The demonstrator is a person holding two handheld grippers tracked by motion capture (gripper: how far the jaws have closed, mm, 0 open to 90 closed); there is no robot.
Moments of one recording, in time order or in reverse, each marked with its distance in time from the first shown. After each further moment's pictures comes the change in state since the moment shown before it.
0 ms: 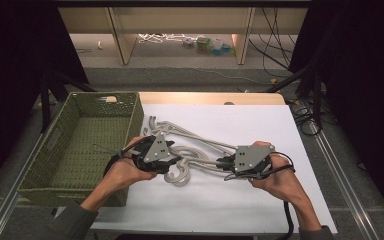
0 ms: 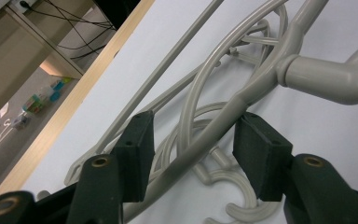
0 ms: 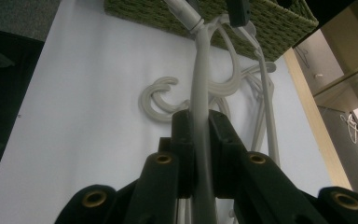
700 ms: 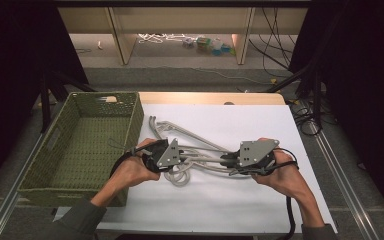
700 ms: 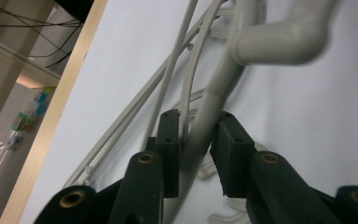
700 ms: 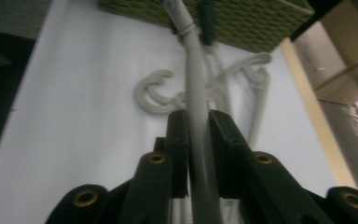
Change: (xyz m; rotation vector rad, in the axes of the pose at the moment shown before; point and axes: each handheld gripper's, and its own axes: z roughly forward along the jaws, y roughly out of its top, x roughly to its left) left arm -0.005 0.011 0.018 0.076 -0.102 0.188; right arm -0.010 -0.011 -0.004 0.002 -0.001 0.040
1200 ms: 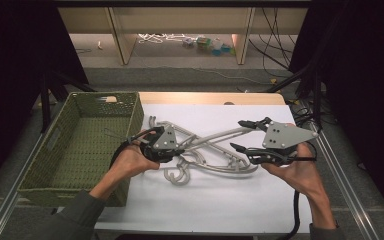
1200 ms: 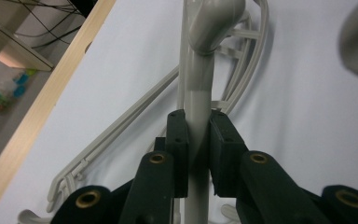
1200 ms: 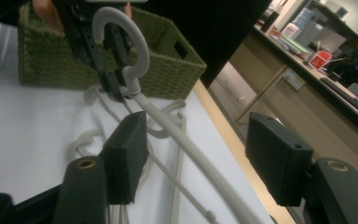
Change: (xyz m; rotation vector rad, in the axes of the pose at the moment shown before) left arm 0.029 0.004 -0.012 -0.026 -0.037 -0.205; right arm -0.014 0.009 -0.050 -0.223 -0.288 0.121
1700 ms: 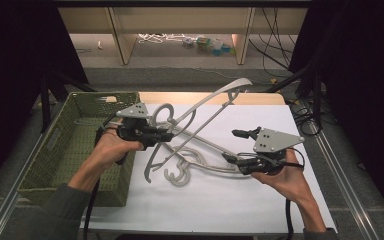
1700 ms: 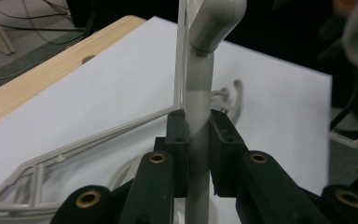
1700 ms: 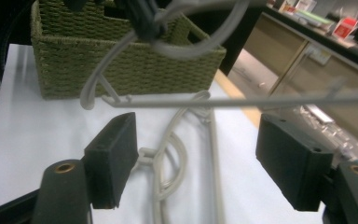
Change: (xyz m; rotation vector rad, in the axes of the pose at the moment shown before) left arm 0.040 -0.010 -0.048 -0.249 -0.151 -0.415; right arm 0.021 -0.019 0.024 0.009 0.046 0.166
